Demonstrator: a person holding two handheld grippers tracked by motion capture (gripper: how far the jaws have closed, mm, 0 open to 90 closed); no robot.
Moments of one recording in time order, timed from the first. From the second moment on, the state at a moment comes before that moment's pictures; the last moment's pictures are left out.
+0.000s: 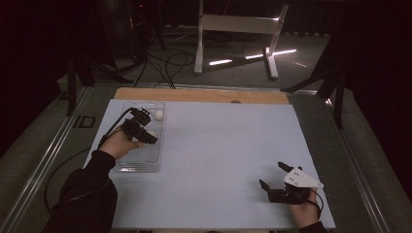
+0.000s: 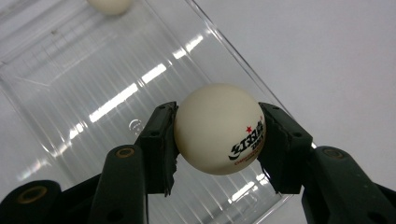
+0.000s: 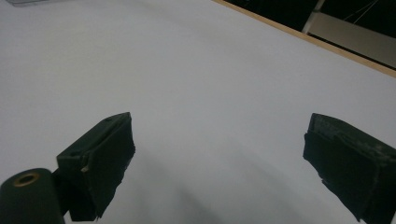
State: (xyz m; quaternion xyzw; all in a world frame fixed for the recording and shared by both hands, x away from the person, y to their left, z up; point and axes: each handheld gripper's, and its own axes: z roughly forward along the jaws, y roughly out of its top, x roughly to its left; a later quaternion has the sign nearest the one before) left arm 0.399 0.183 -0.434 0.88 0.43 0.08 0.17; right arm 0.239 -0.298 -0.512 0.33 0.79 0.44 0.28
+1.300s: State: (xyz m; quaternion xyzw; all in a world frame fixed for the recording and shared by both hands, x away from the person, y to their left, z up) left arm 0.411 0.186 -0.449 0.87 0.48 0.09 0.12; right arm 0.238 -0.300 -0.512 0.33 0.78 0.44 0.28
